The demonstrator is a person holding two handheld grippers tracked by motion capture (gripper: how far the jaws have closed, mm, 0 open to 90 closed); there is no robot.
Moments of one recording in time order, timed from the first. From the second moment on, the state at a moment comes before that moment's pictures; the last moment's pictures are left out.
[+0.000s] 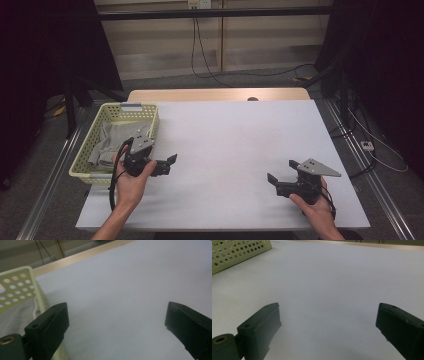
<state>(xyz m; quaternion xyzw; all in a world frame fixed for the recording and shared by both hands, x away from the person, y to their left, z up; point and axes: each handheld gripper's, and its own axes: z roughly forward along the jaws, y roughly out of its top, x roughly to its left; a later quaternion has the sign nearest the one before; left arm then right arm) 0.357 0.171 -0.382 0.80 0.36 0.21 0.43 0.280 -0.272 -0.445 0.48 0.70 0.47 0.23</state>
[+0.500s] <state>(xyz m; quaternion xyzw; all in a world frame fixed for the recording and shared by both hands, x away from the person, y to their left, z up) 0.344 0.154 -0.421 0.81 0.34 0.18 0.43 0.281 -0.272 -0.446 0.48 0.70 0.47 0.23</state>
